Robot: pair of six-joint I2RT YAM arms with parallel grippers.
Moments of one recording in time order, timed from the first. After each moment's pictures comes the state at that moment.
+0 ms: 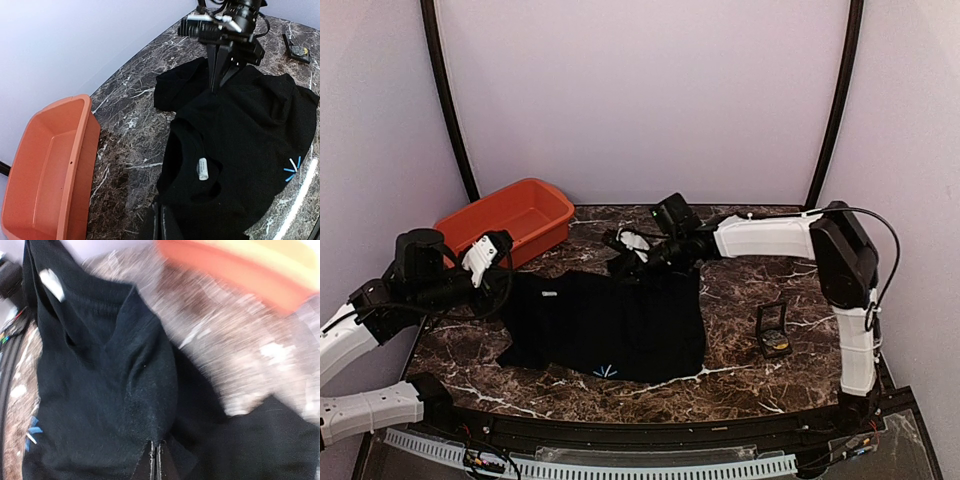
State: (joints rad) left arm -0.57 0.67 0.66 -0.47 0.04 0.38; right arm 0.80 2.12 1.60 -0.28 -0.62 -0.38
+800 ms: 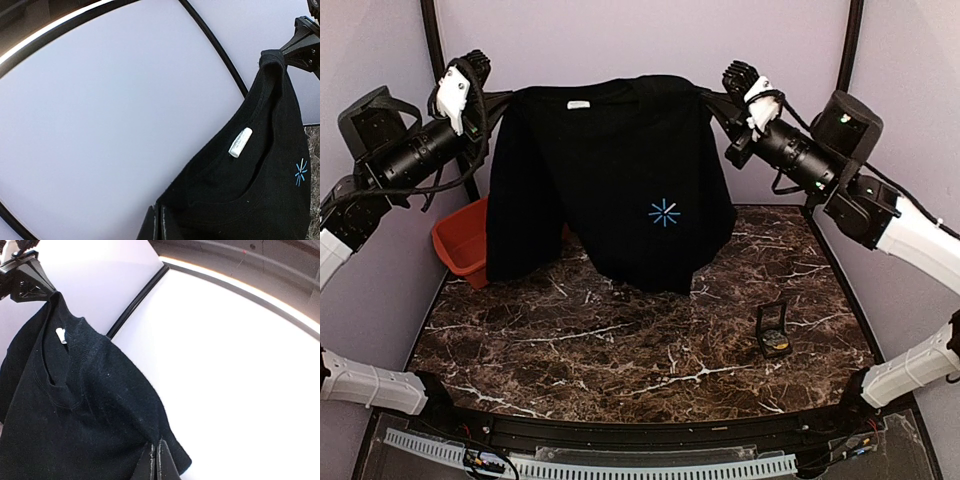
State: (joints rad) left arm -0.67 1.05 1.41 -0.21 -0.05 0.61; right arm 0.85 1.29 1.37 0.18 -0.03 -0.68
